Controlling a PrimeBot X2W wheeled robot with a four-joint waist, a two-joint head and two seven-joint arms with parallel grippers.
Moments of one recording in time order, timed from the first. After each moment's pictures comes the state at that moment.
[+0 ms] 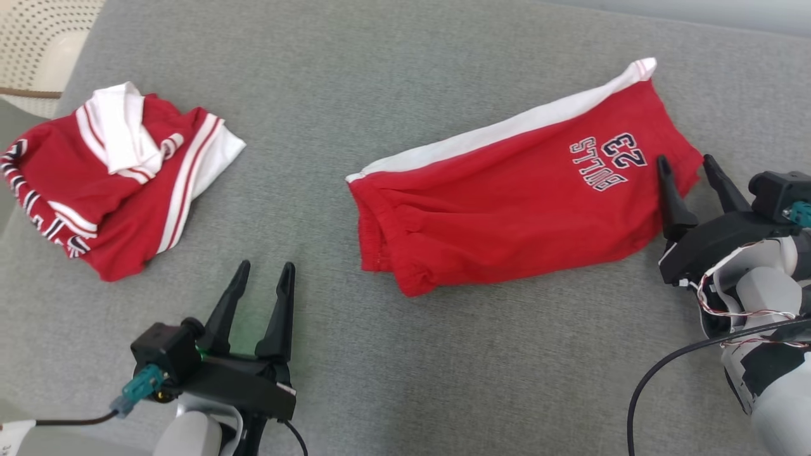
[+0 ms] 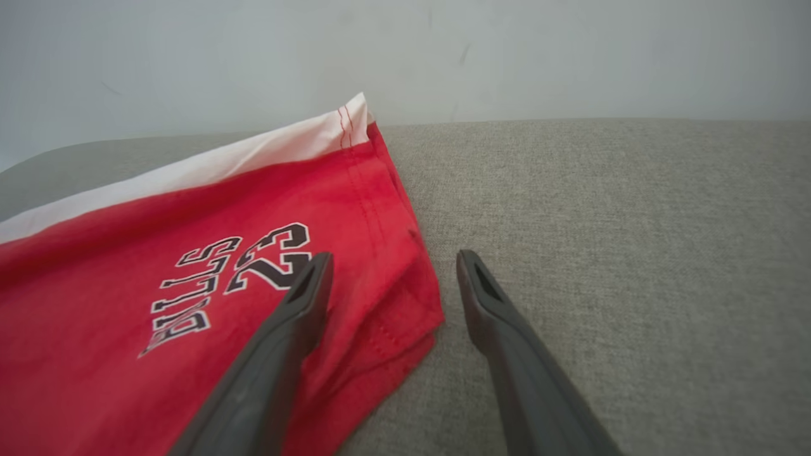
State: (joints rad) left arm -0.40 0.05 -0.15 0.30 -0.34 -0.13 -0.26; right arm -0.78 -0.41 0.49 0.81 0.57 0.13 -0.26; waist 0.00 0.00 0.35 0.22
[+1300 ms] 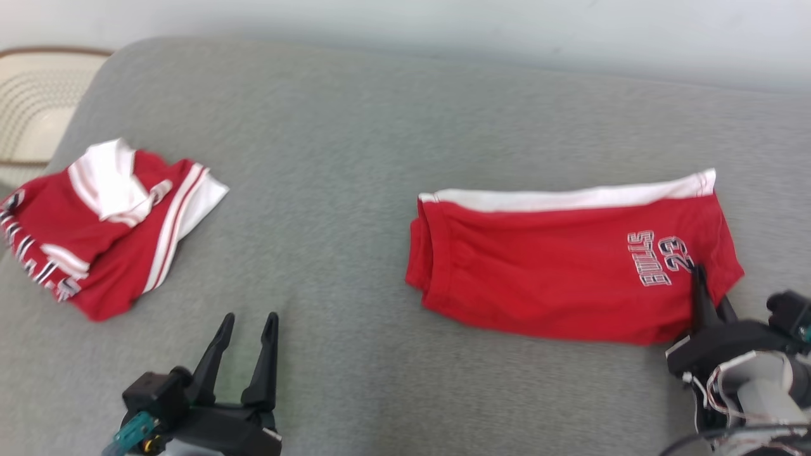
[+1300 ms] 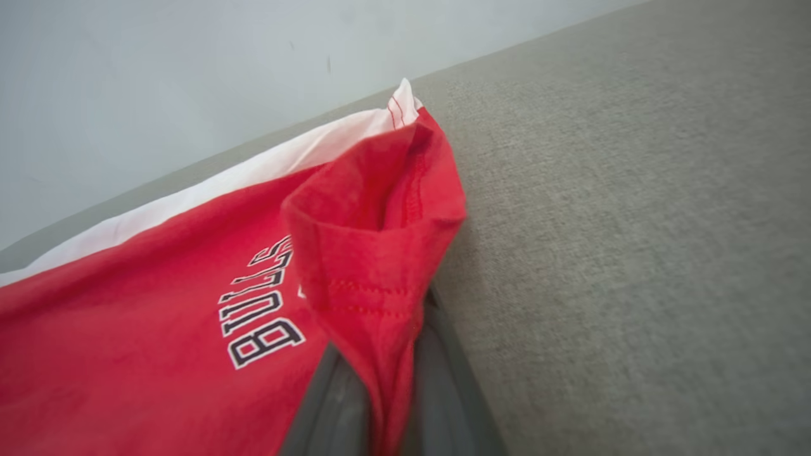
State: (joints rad) left arm -0.28 0.05 -0.10 0.30 -0.31 -0.13 -0.26; right arm -0.47 -0.29 0.16 0.70 0.55 0.13 -0.26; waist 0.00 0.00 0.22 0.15
